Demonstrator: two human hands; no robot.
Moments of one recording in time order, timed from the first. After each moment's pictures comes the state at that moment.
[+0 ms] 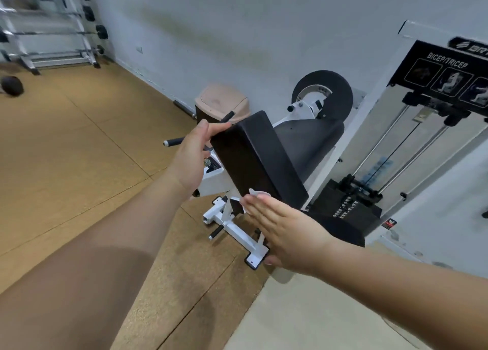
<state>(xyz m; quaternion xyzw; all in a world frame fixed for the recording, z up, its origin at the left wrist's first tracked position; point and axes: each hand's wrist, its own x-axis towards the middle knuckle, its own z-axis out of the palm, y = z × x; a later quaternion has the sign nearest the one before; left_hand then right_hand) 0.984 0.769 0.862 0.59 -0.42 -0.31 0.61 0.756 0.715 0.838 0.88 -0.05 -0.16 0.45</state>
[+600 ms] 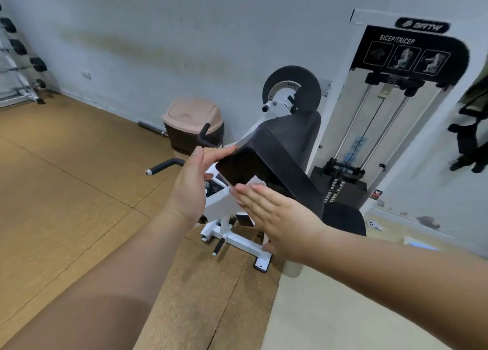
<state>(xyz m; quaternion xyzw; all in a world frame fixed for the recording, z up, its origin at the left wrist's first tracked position) 1.031 0.753 0.854 0.52 -0.50 -0.35 0.59 0.824 0.714 0.840 0.88 -0.21 -0.11 0.41</state>
